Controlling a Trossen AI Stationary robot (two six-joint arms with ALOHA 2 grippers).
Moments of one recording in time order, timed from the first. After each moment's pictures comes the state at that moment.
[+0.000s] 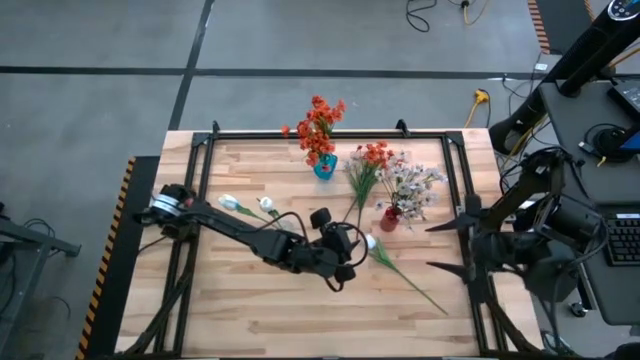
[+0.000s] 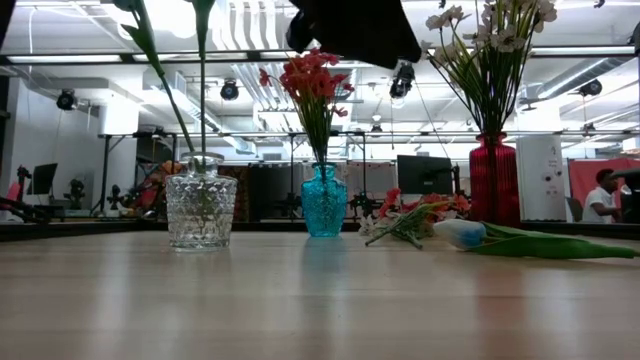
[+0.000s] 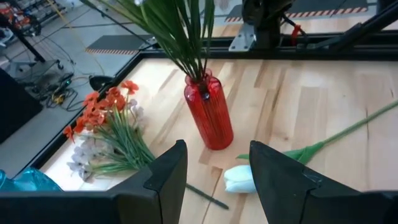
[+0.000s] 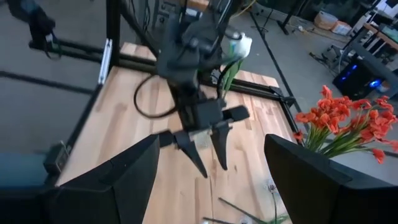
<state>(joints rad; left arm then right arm) -0.34 1.92 1.45 -0.12 -0.77 -0.20 0.98 1.33 1.79 -1.21 0.94 0.40</state>
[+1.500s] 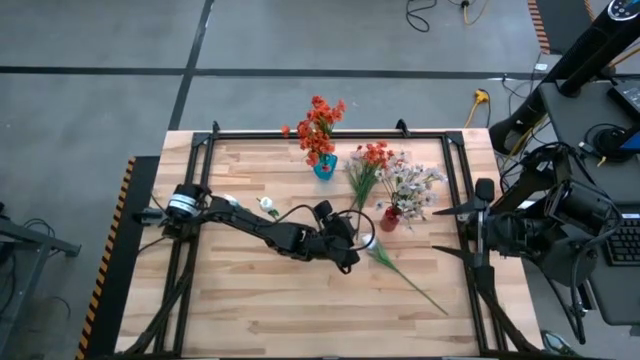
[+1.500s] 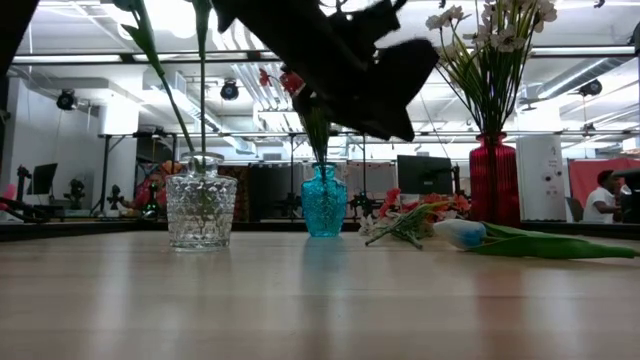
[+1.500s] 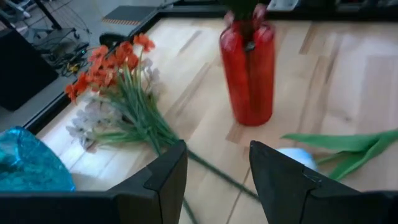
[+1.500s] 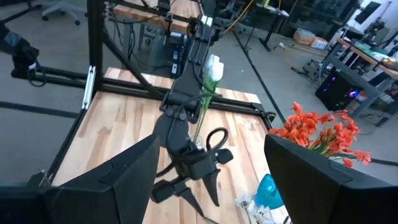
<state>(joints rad) -0.23 2.02 1.38 -0.04 -0.75 -0.27 0.98 1.30 1.84 -1.20 1.03 0.34</state>
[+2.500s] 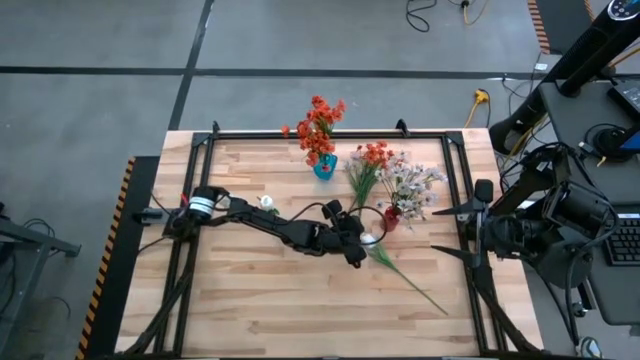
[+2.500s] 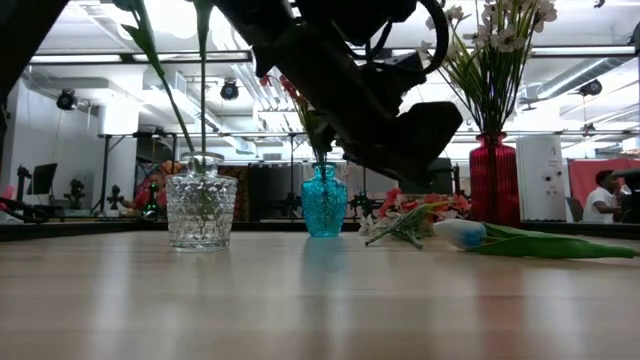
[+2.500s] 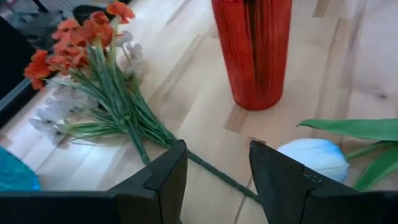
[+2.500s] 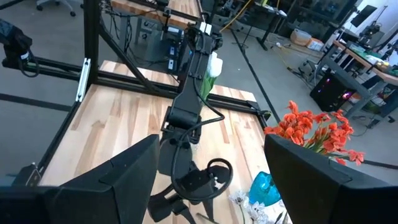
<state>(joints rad) -0.18 2.16 1.48 -0.06 -0.67 -0.25 0.98 1.30 1.83 -1.22 1.03 0.33</state>
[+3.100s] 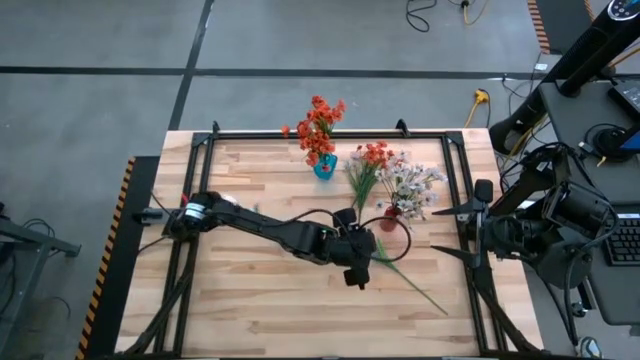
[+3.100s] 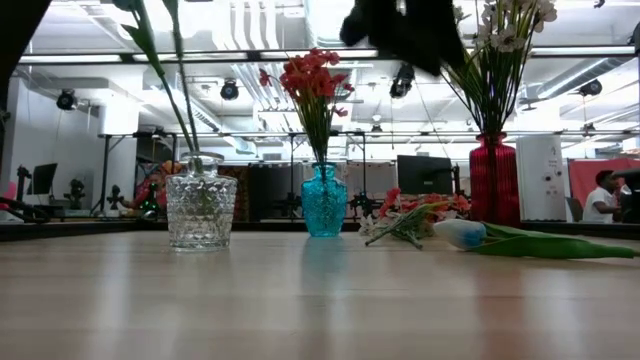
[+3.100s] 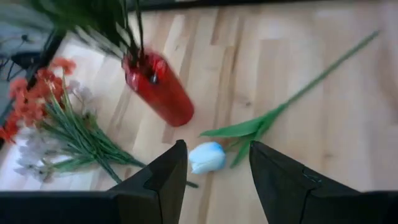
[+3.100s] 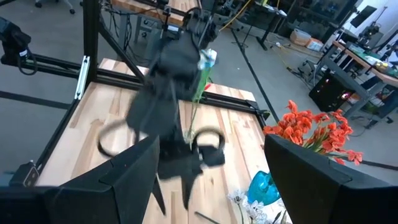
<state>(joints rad) -0.28 2.15 1.98 -0.68 -0.48 -0.22 0.98 1.30 1.83 -1.23 1.03 0.33</state>
